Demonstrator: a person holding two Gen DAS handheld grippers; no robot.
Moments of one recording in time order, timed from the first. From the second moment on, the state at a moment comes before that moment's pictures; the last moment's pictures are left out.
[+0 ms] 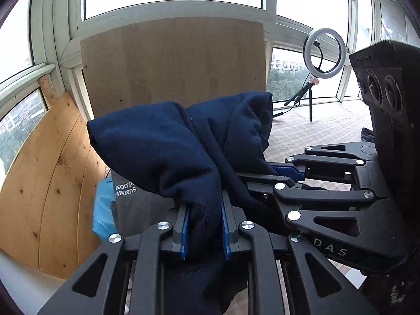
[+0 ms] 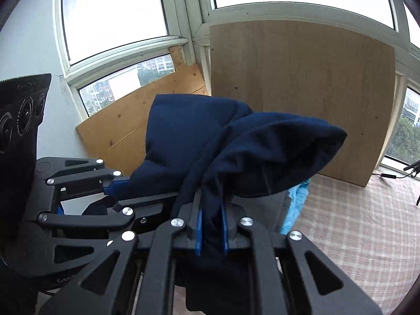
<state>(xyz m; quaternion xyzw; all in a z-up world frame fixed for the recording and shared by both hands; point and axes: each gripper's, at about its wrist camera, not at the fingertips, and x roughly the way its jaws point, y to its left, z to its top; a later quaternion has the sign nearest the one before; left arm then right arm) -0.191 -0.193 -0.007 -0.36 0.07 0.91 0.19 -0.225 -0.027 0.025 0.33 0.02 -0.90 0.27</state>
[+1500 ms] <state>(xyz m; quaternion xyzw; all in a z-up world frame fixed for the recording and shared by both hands) -0.341 -0.318 -0.080 -0.41 -0.08 0.90 0.16 -0.408 0.059 -0.083 0.42 -0.21 -0.83 0.28</state>
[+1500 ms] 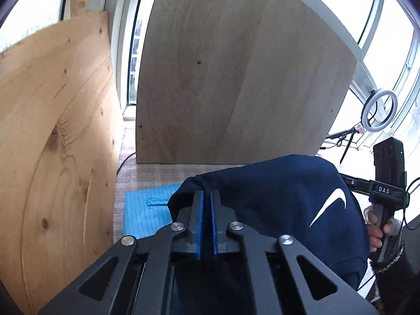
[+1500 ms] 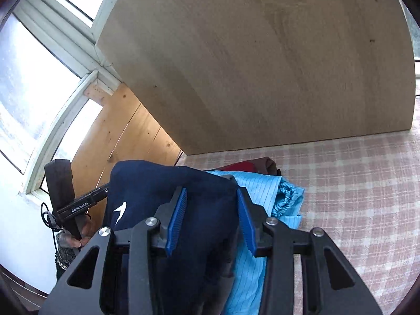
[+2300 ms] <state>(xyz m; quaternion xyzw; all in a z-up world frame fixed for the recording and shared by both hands) -0.195 -0.309 -0.069 -0.40 0.00 0.91 0.07 -0.275 0.083 -0.048 0.39 -0.14 -0.86 0.29</state>
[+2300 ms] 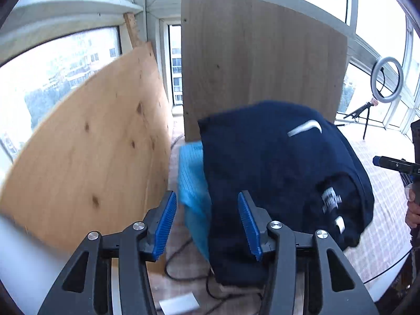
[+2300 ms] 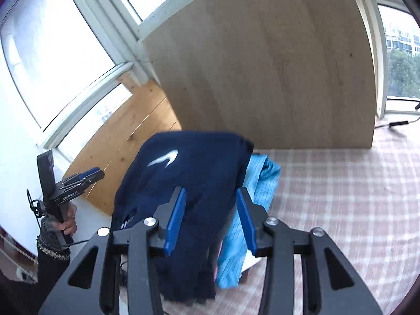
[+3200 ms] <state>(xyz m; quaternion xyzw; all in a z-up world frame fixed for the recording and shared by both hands) -0.184 -0.297 -0.114 -0.46 0.08 0.88 0.07 -0.202 0.046 -0.059 0.42 -0.03 -0.85 0.30</state>
